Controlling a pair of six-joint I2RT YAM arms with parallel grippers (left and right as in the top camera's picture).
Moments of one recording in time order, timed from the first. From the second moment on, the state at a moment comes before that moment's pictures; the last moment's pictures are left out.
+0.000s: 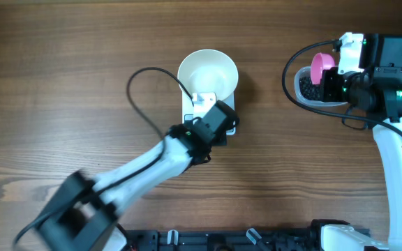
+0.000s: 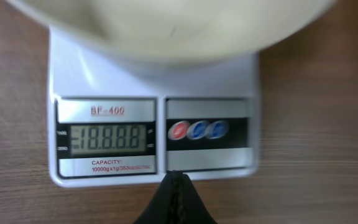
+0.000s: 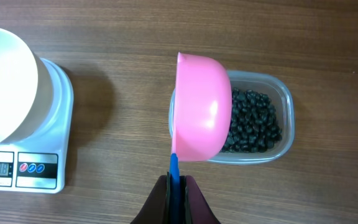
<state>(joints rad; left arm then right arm) -0.80 1.58 0.96 -0.39 -0.27 -0.73 -0.04 1.36 1.35 -0.94 -0.07 -0.06</state>
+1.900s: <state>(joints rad) 0.14 0.94 1.16 -1.12 0.56 0.35 -0.04 1.36 1.35 -0.88 -0.27 -0.03</state>
